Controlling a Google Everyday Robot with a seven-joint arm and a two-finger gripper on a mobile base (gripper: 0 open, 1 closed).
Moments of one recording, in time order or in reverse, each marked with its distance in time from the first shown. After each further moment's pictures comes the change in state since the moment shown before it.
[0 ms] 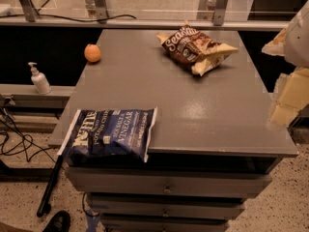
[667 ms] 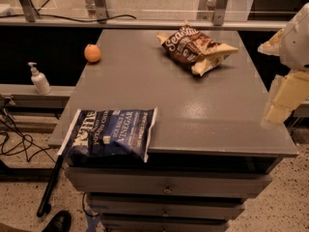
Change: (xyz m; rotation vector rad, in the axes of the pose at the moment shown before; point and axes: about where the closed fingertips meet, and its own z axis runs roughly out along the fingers) arm -0.002 -0.010 0.013 0.033 -0.039 -0.025
